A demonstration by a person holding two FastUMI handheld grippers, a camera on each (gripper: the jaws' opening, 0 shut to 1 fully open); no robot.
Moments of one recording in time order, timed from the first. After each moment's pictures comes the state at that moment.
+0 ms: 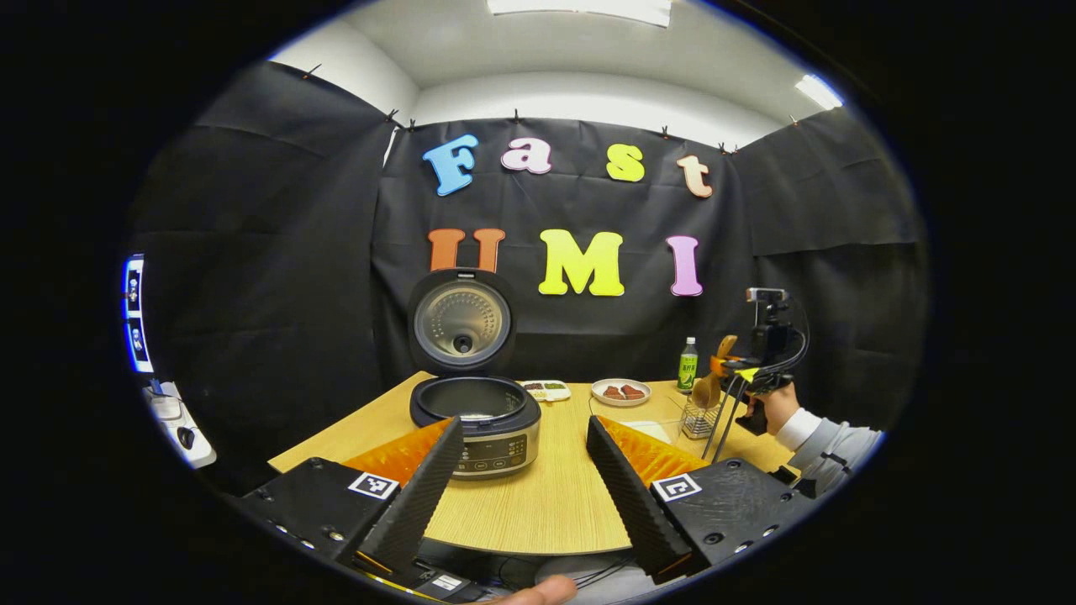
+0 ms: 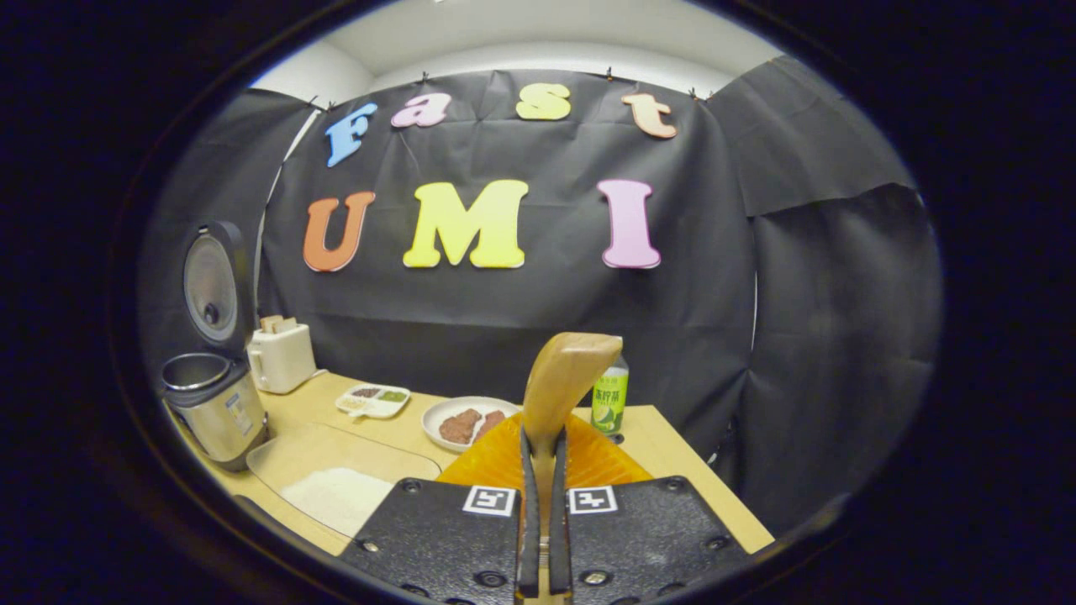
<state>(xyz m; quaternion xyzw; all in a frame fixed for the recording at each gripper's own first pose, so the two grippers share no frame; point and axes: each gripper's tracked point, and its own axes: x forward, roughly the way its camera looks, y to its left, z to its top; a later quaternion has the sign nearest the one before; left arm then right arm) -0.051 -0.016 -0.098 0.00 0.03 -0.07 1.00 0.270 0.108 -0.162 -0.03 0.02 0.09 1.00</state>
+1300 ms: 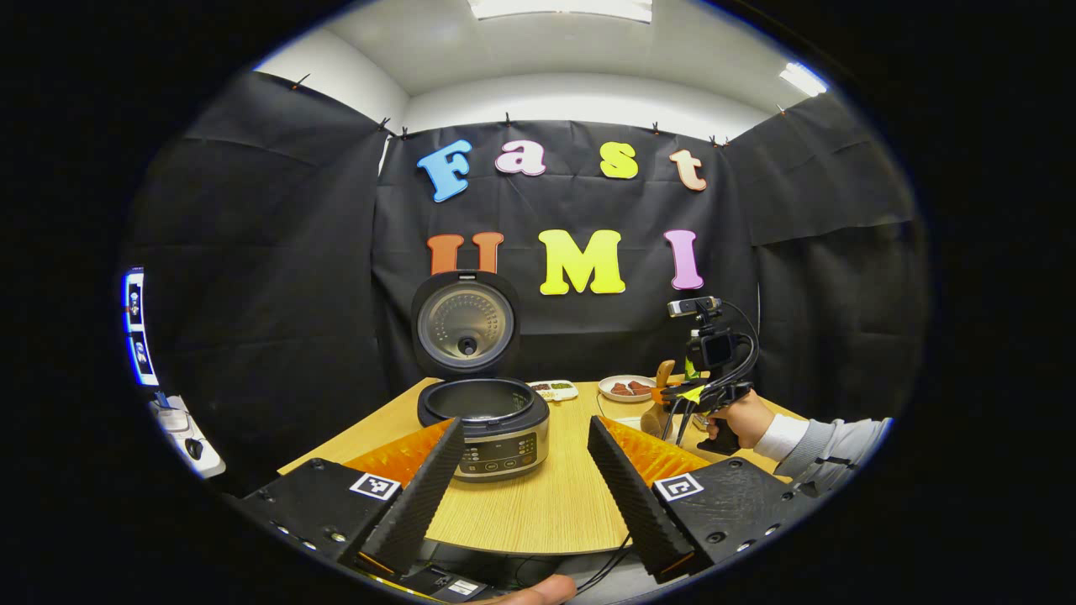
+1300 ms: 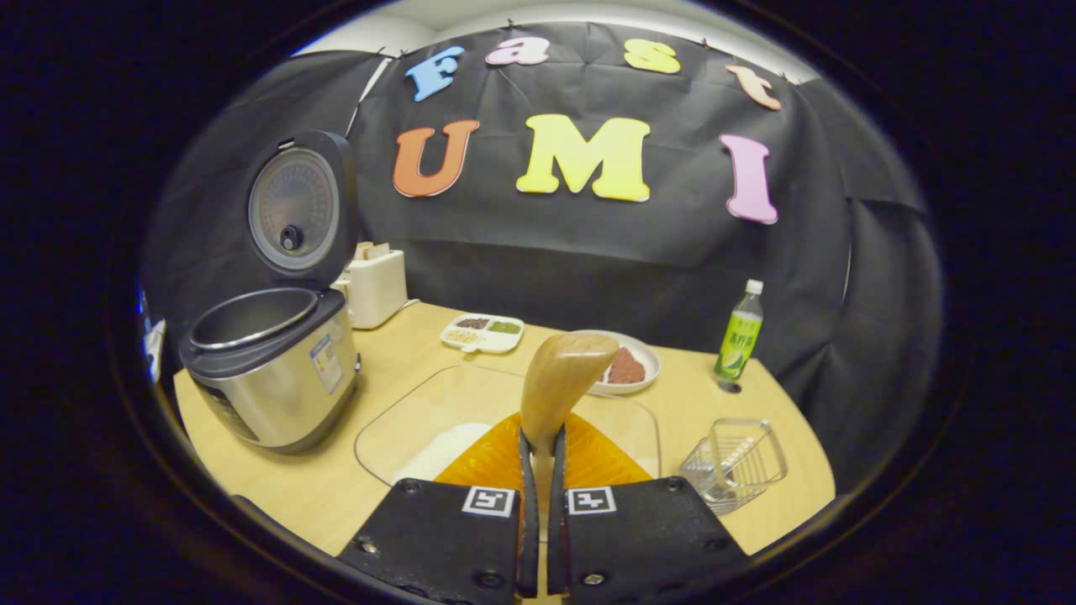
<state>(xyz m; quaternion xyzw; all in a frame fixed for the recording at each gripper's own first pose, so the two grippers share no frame) -0.048 -0.011 -0.108 0.01 0.03 -0.07 1.00 0.230 0.279 -0.276 -0.04 0.18 0.21 0.96</state>
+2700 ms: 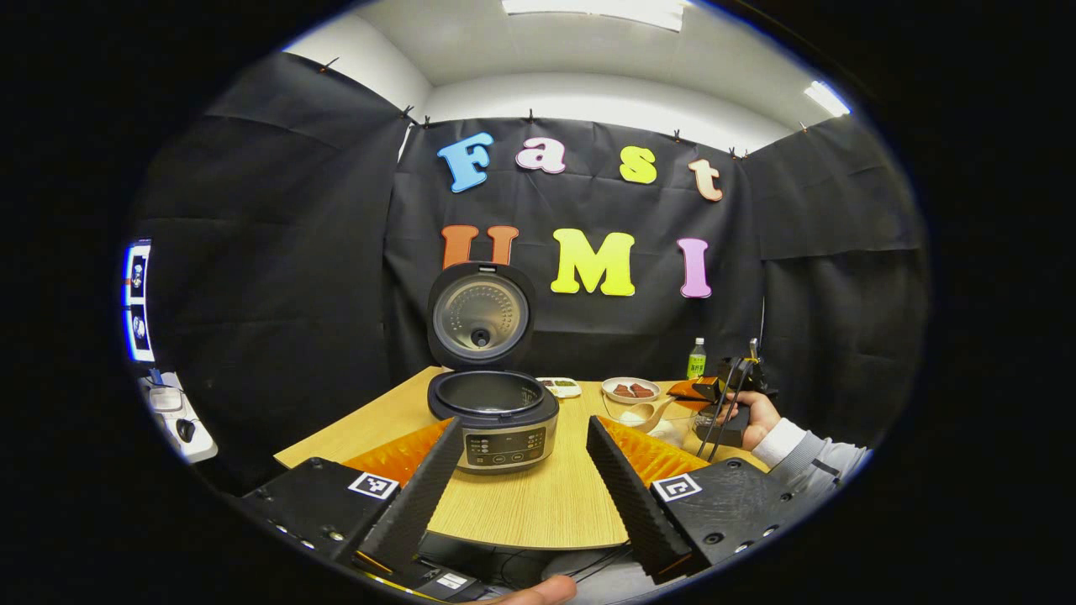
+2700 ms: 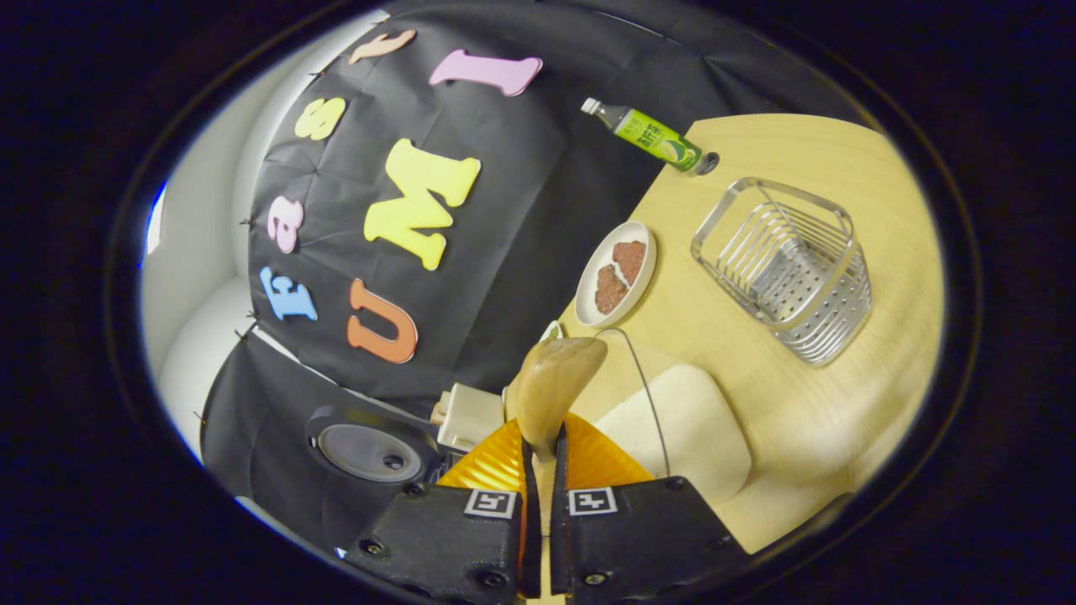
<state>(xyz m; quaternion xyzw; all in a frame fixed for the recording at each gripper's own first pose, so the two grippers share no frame) -0.057 0.003 -0.107 -0.01 0.04 -0.06 1.00 0.248 0.232 -0.260 0.49 0.26 0.20 0.81</state>
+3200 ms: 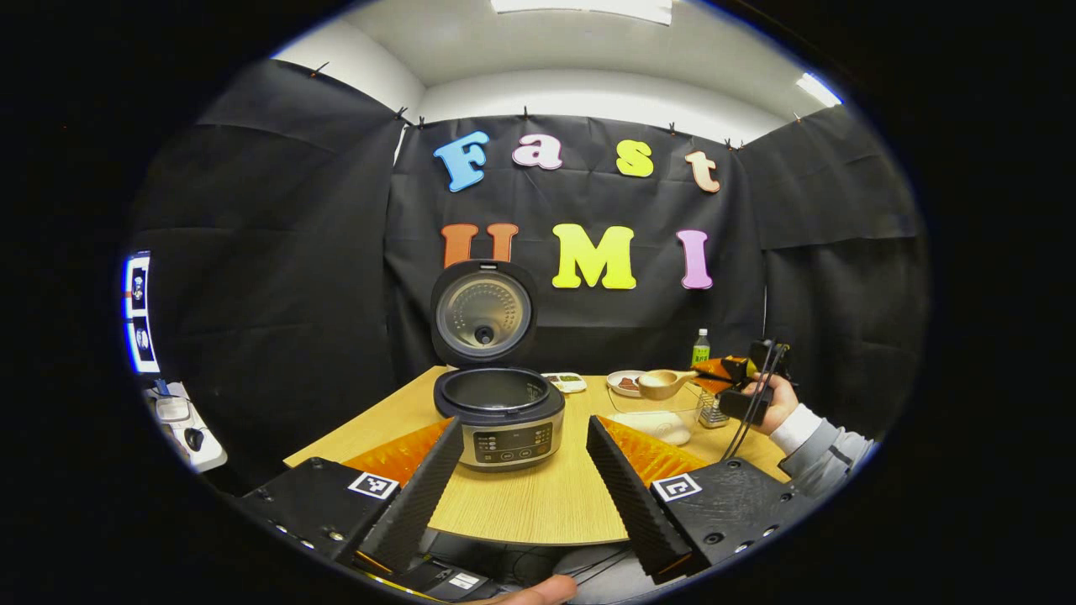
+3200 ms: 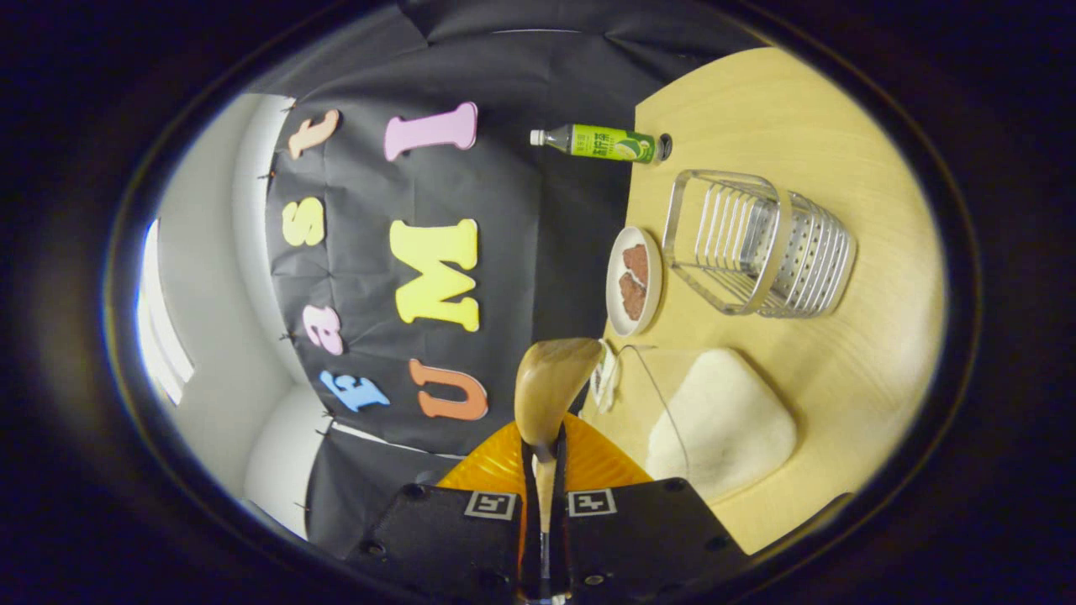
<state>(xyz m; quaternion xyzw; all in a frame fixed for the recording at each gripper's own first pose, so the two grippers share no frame) -0.061 0.014 -0.106 0.01 0.04 -0.05 1.00 0.237 0.216 -0.204 0.66 0.21 0.23 0.69</state>
